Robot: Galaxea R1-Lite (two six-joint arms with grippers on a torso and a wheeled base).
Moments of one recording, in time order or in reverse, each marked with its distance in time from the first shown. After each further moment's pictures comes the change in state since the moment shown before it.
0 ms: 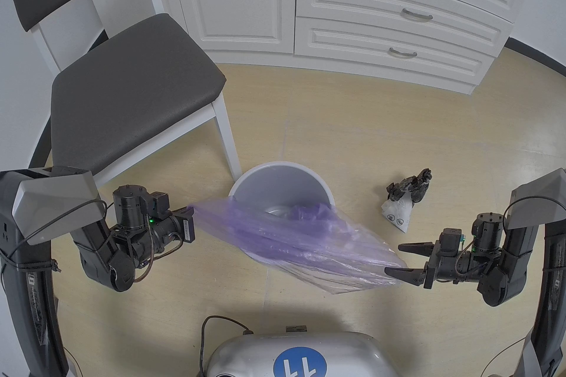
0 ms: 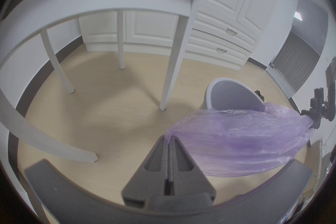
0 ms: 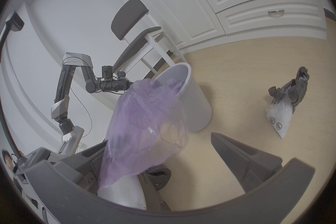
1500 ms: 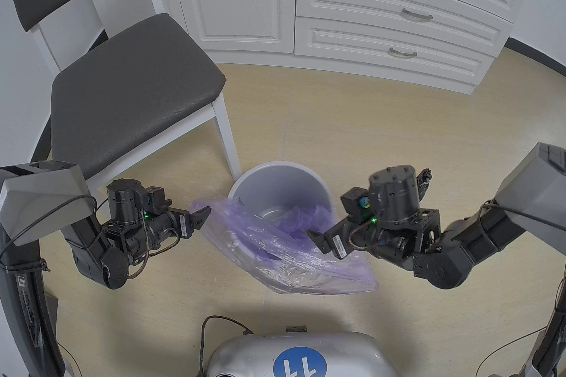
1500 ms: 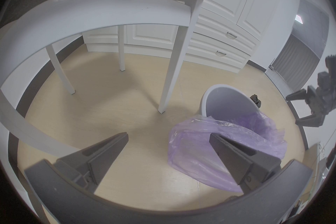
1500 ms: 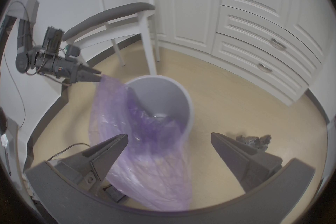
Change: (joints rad) left arm 0.000 -0.068 0.021 0.043 -0.007 -0.019; right arm 0.592 -0.267 -0.525 0.798 -1.101 -0.128
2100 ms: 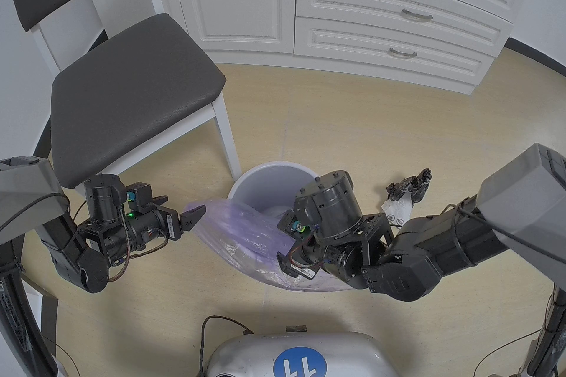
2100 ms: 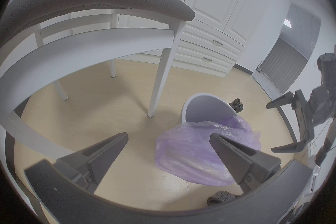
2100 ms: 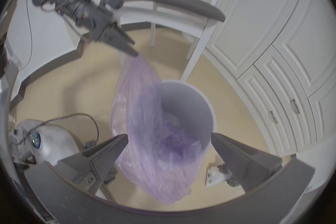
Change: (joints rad) left arm 0.025 -0.145 0.117 -0.002 -0.133 0.011; right arm 0.198 0.047 -0.263 0.364 -0.194 -0.304
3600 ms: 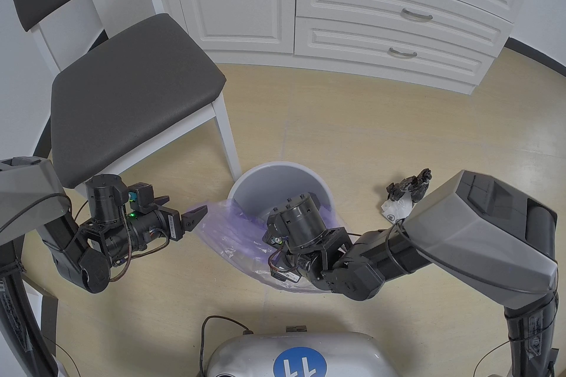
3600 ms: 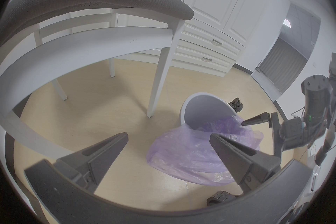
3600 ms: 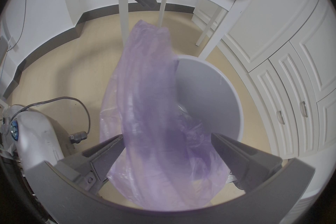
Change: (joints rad) left arm -0.006 0.004 -0.004 0.000 0.001 0.000; right arm -0.022 0.235 -0.175 0.009 -0.022 -0.040
